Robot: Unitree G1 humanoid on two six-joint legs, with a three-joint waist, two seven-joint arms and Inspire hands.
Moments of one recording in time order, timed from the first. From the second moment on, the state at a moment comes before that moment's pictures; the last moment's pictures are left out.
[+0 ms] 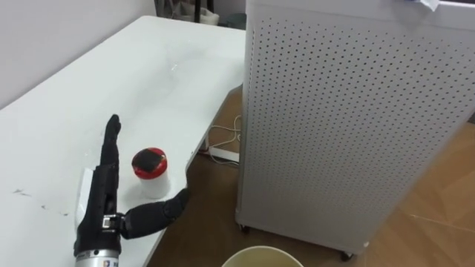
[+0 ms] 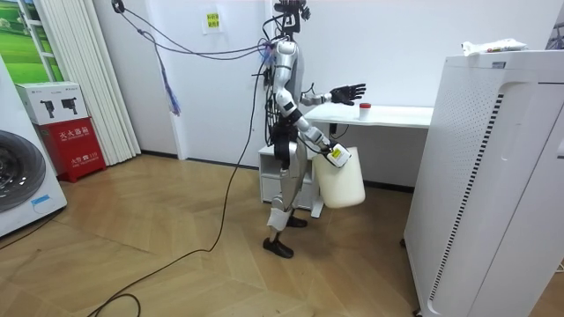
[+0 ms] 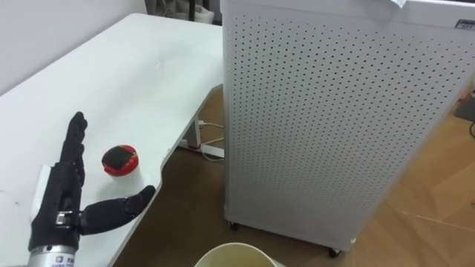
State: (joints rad) left arm 0.13 0.27 -0.10 0.10 0.08 -0.39 0.34; right arm 0.11 -0.30 0.21 0.66 0.15 -0.17 0.16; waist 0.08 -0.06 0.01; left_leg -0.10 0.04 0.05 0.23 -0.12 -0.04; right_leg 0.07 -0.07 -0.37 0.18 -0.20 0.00
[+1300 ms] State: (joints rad) left arm 0.11 0.23 -0.10 0.26 0.02 -0.38 0.39; right arm 0.12 -0.30 0.21 0.65 0.15 -0.17 0.19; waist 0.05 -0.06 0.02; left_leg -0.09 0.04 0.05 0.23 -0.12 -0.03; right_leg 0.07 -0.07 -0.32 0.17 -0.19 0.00
